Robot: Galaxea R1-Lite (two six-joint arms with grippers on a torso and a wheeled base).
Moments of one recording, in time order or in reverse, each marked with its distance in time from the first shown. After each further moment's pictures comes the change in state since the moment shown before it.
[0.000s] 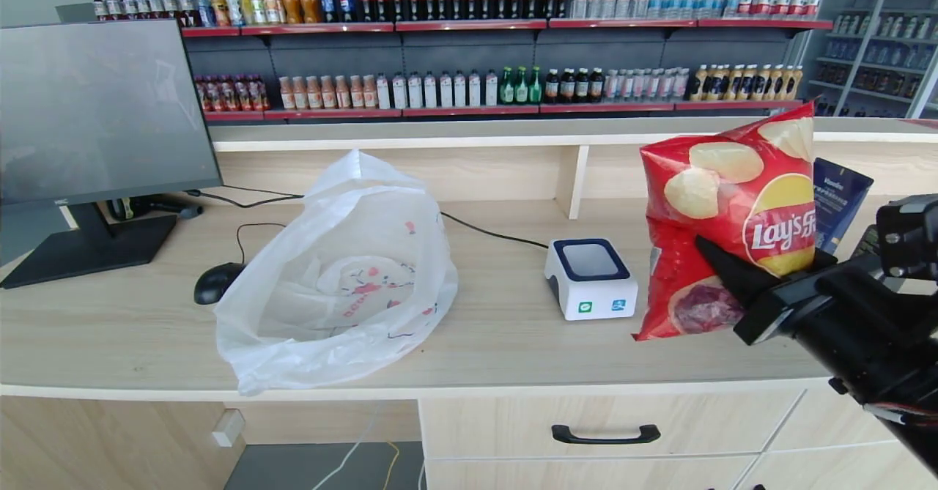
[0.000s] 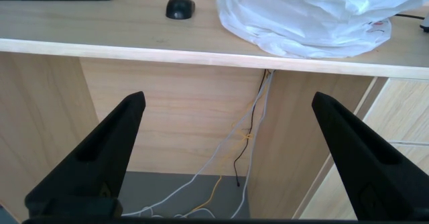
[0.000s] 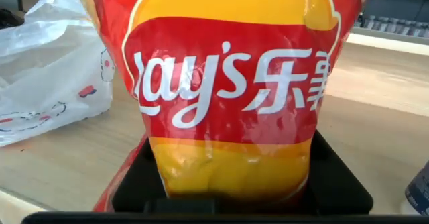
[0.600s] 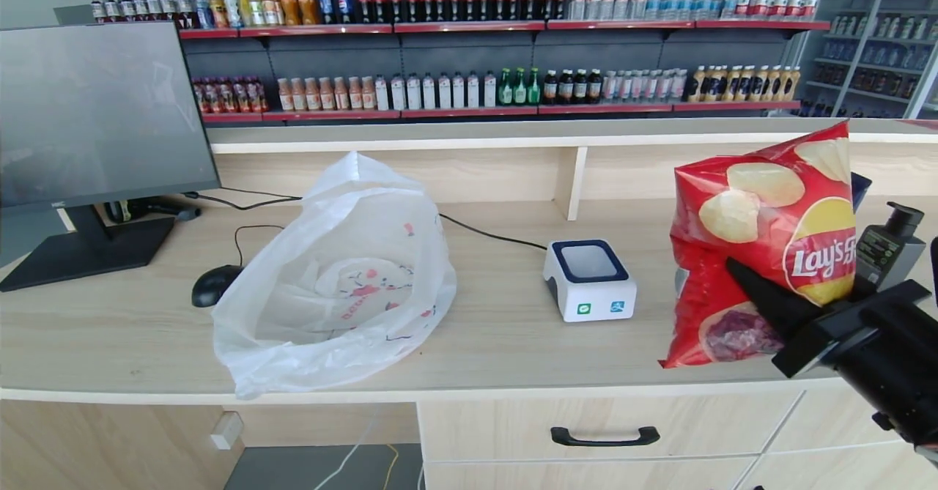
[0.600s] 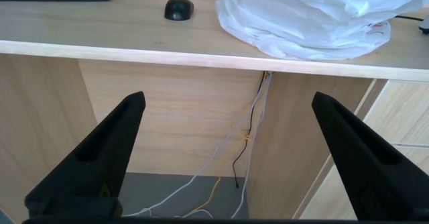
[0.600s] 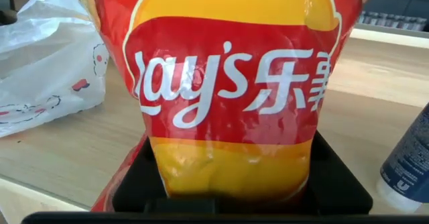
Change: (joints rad) left arm 0.000 0.000 0.000 0.000 0.000 -0.003; right arm -0.026 -0.086 0.113 0.003 0.027 0.017
